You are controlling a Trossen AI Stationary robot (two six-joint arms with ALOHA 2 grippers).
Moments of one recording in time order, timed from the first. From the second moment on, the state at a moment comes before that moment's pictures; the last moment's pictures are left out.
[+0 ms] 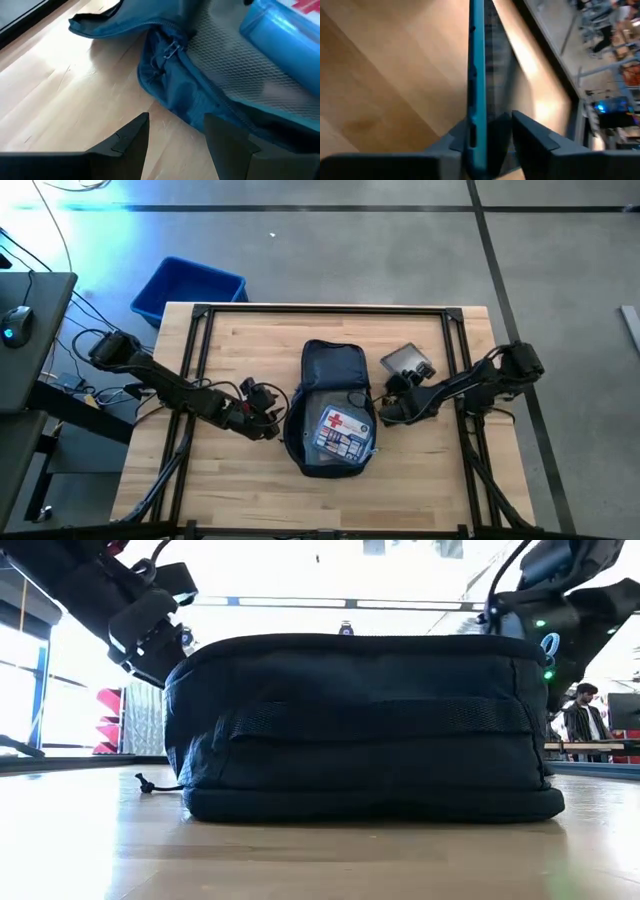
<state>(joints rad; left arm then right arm) -0.42 1.35 0.64 -0.26 -0.73 -0.69 0.21 1.62 0.70 -0.82 0.90 0.88</state>
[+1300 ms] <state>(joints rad) -0.66 1.78 0.94 0.37 -0.57 -0.20 0.54 1.60 1.09 -0.66 0.47 0.49</state>
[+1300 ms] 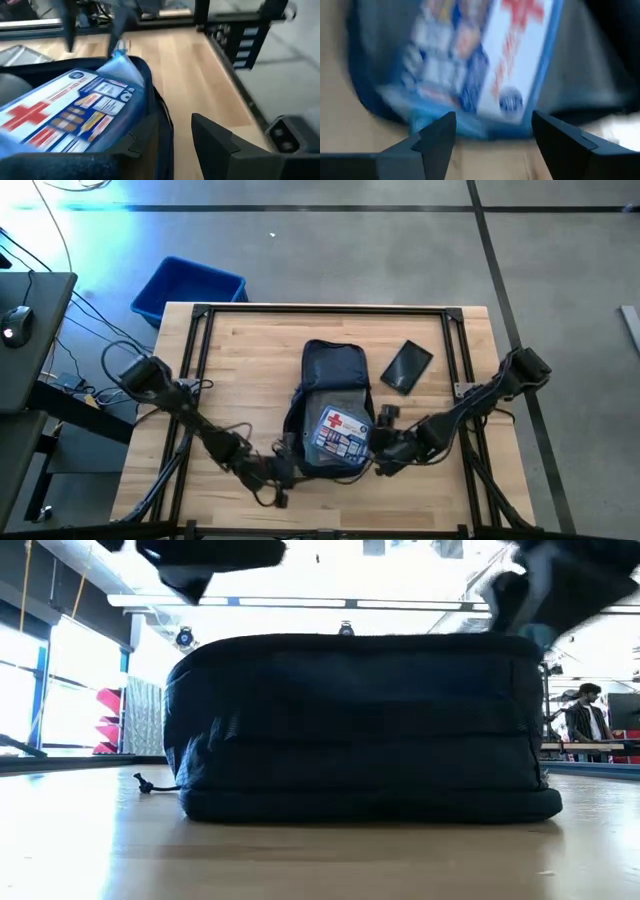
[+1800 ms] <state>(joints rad) -0.53 1.93 1.13 -0.24 -0.61 -0.52 0.13 1.60 0.99 -0.52 0.04 0.45</state>
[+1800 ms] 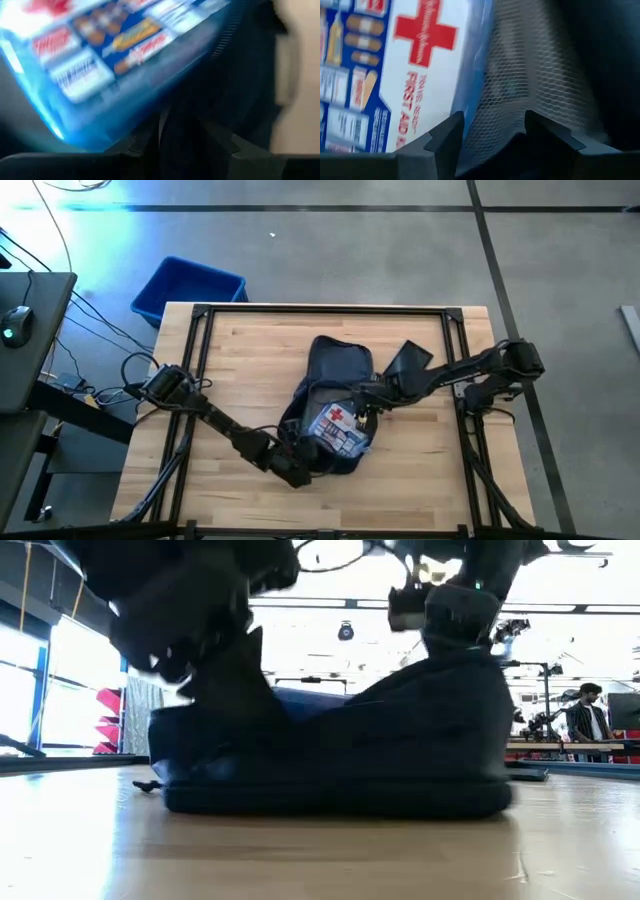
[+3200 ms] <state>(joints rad) -0.47 1.89 1.12 -0.52 -0.59 -0.64 0.12 1.77 0.66 0.52 -0.09 0.79</state>
